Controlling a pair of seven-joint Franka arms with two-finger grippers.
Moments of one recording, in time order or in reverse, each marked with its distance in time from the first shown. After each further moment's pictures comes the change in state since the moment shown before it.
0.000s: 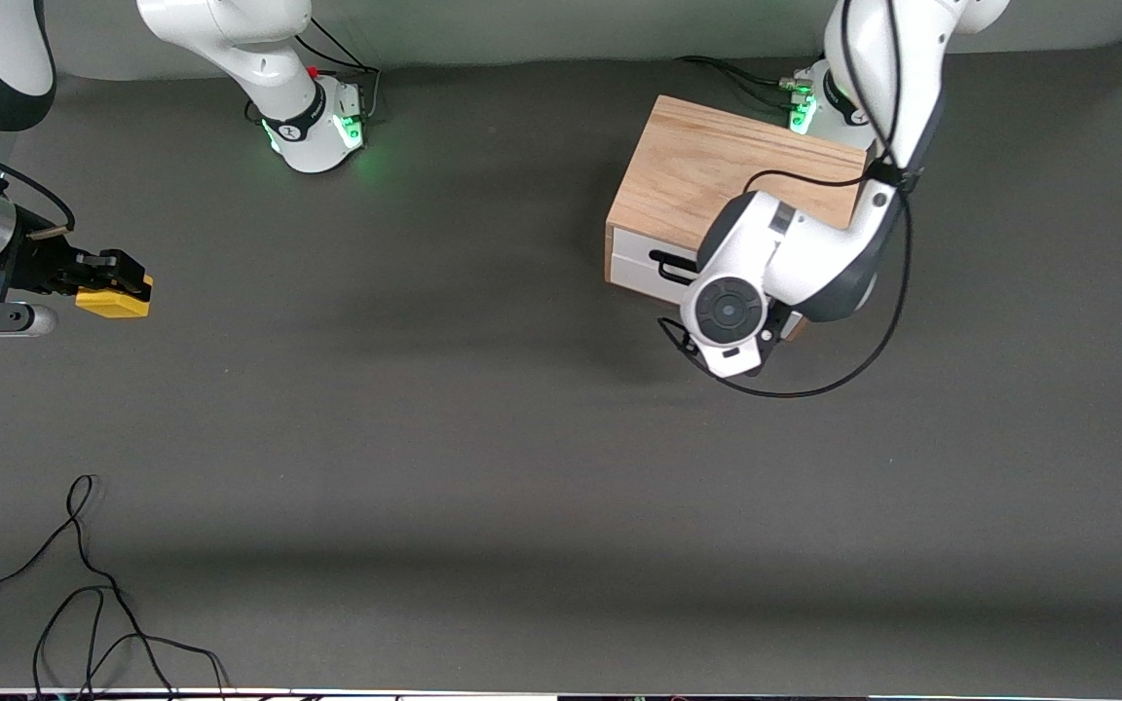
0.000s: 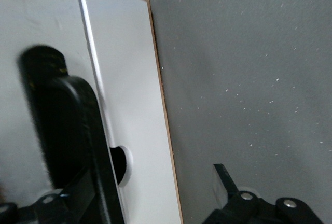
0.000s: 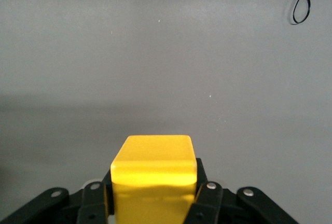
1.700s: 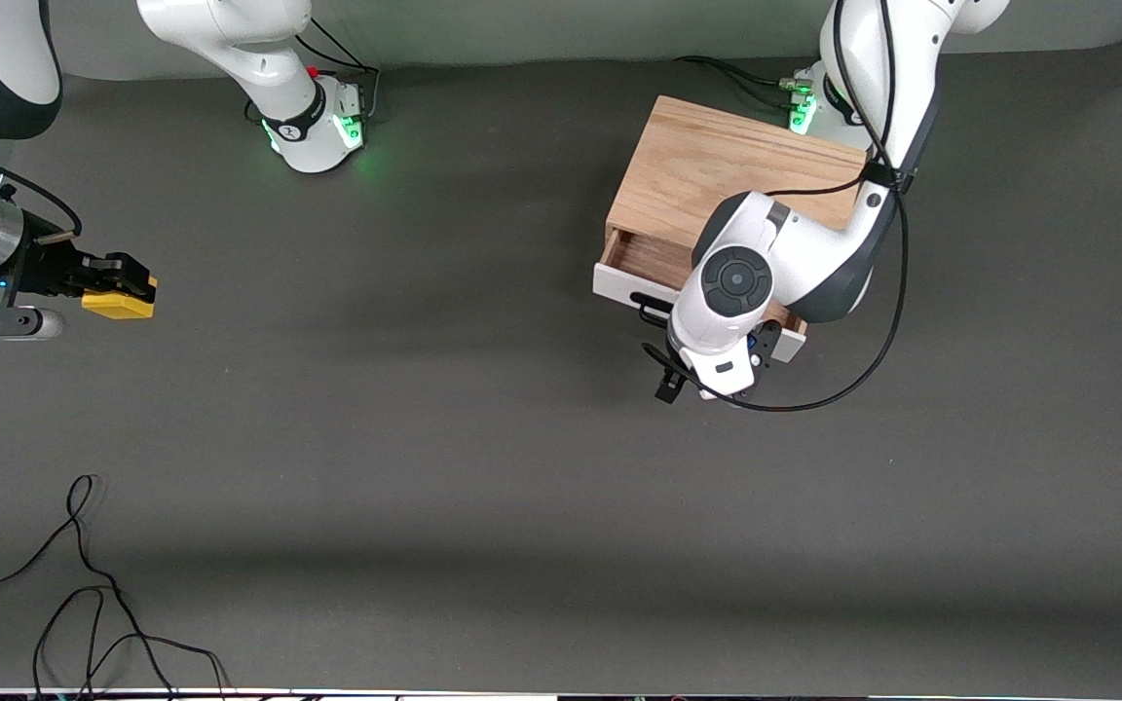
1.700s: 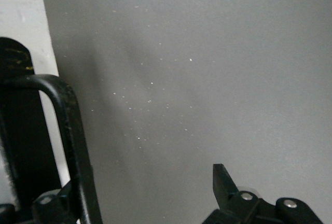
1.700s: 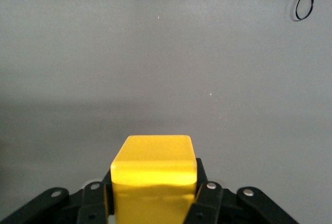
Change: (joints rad) left arm 0.001 -0.012 0.005 0.005 0.043 0.352 -0.004; right arm 0.000 0.003 -0.001 -0.015 0.000 0.006 0.001
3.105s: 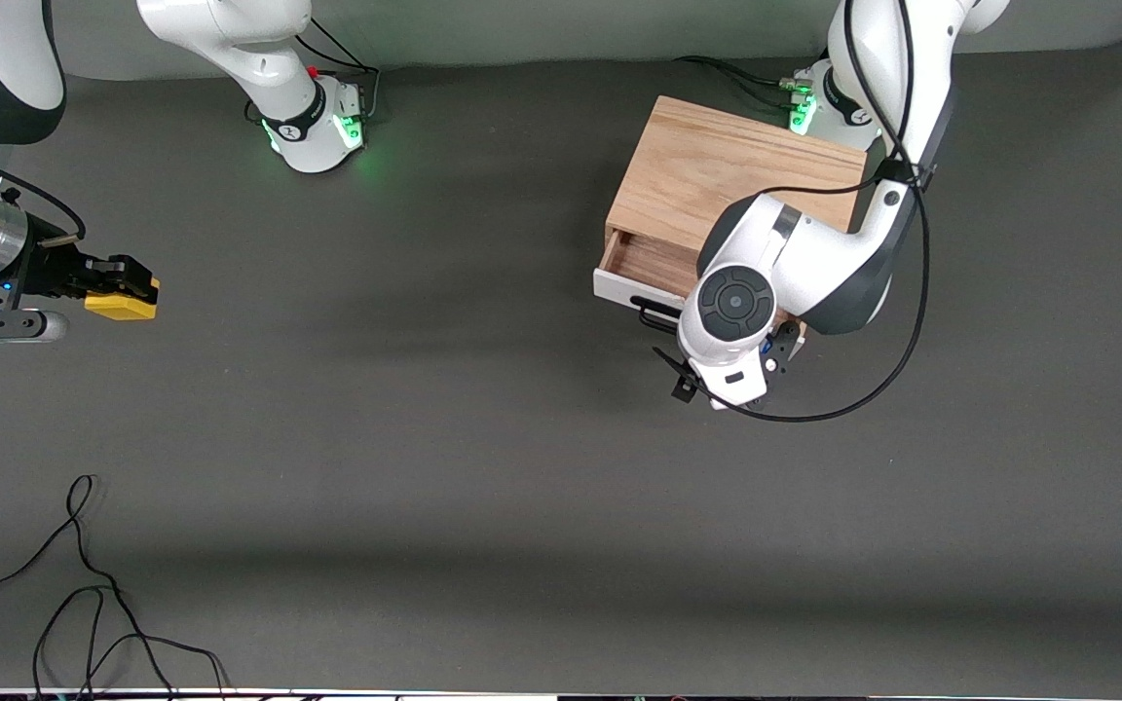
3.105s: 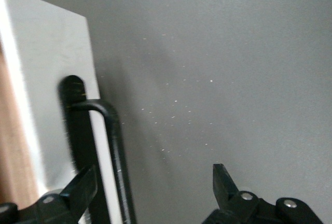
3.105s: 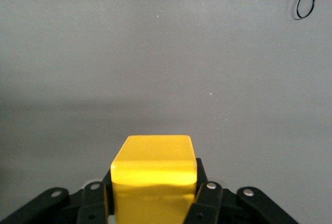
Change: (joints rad) left arm 0.005 0.044 0.019 0.152 0.042 -0.238 -0.002; right arm 0.000 0.000 -0.002 -0.012 0.000 0.009 0.000
